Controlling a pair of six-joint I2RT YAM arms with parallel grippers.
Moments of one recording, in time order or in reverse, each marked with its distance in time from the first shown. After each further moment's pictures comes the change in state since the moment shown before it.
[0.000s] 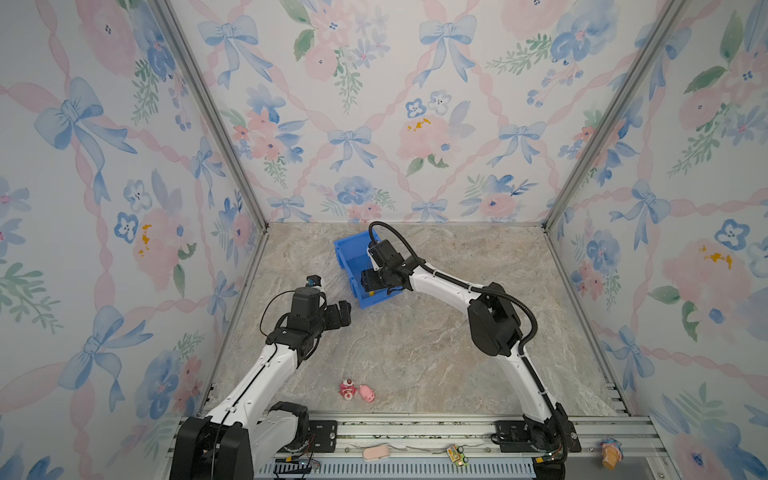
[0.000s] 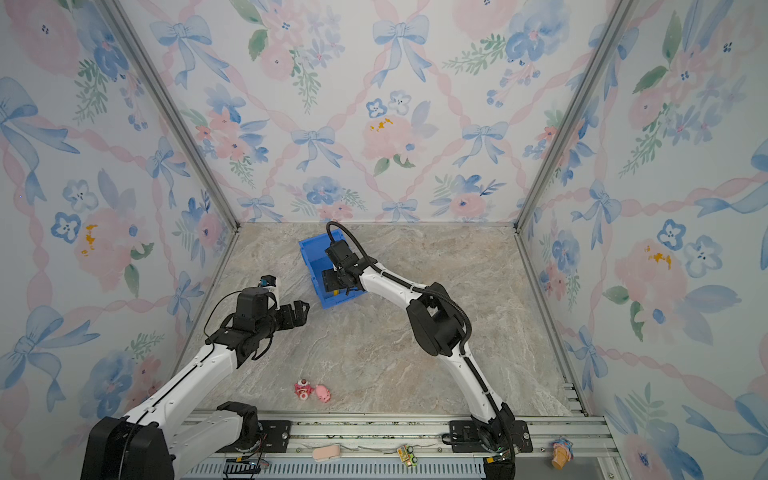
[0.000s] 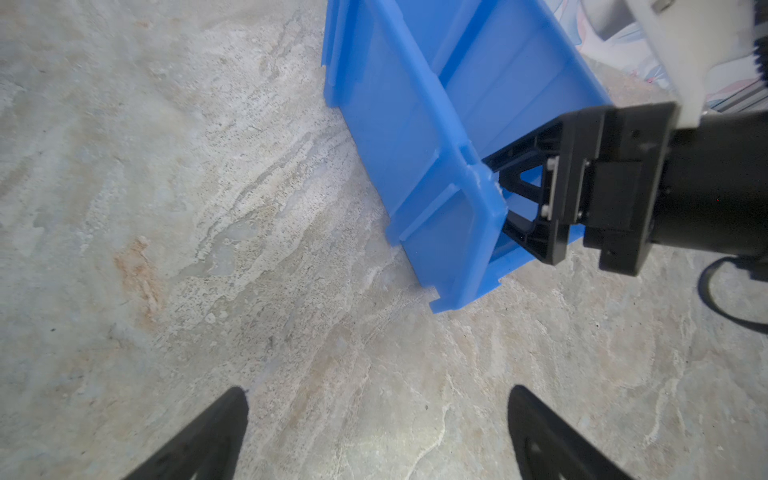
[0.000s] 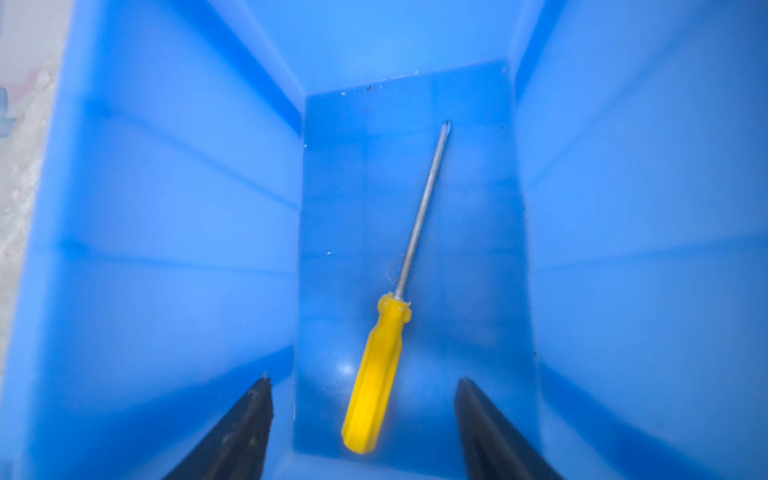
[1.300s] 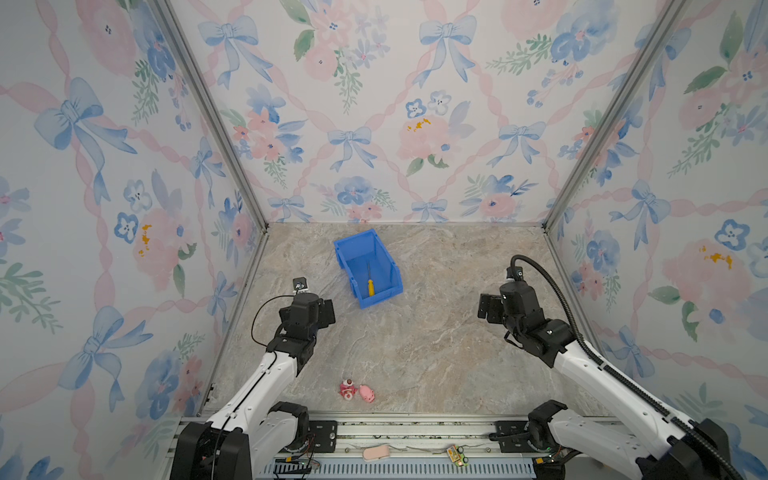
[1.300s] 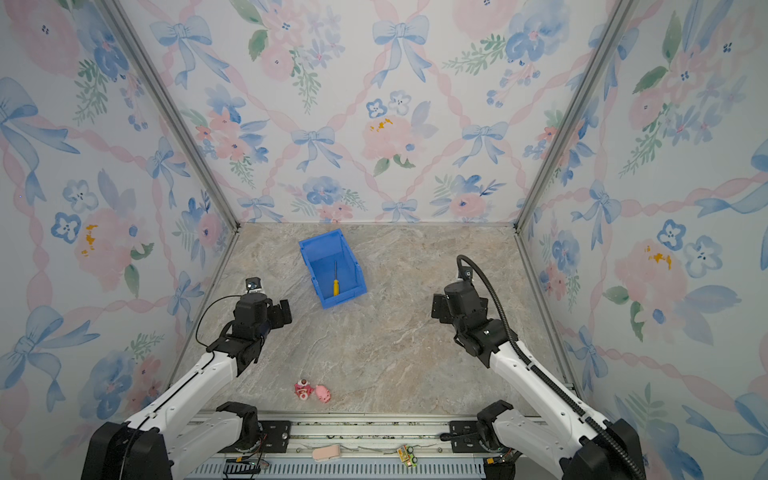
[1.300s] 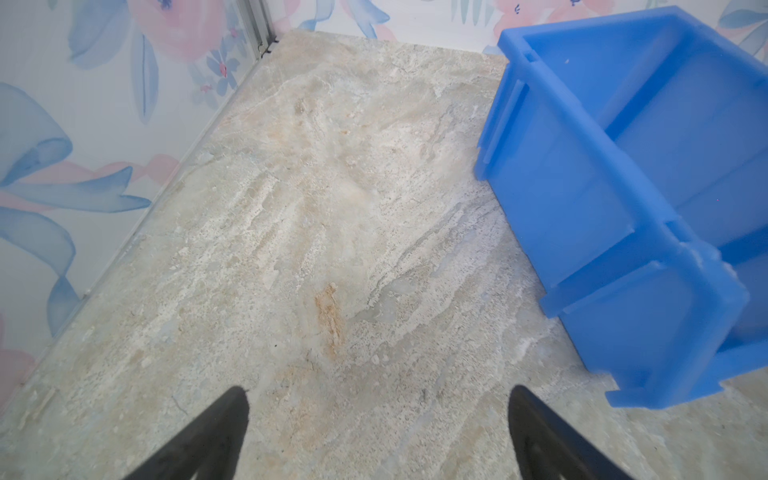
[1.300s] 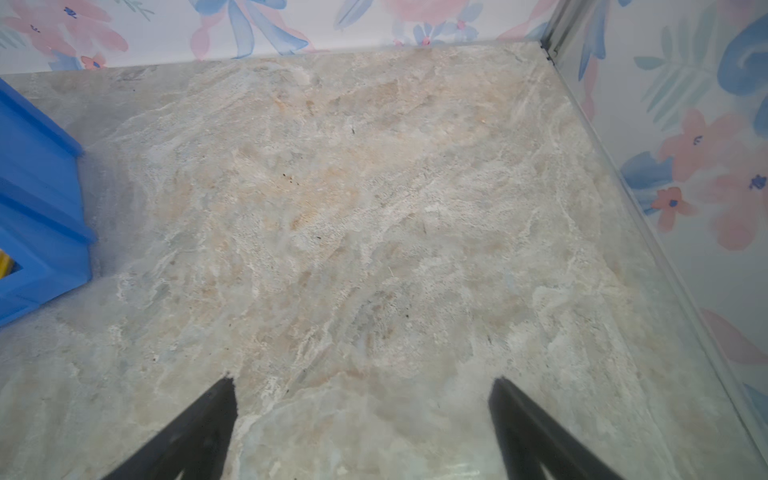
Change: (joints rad) left arm 0.000 -0.079 -0.131 0.173 -0.418 0.134; right arm -0.384 -1.416 -1.389 0.110 0.399 -0.028
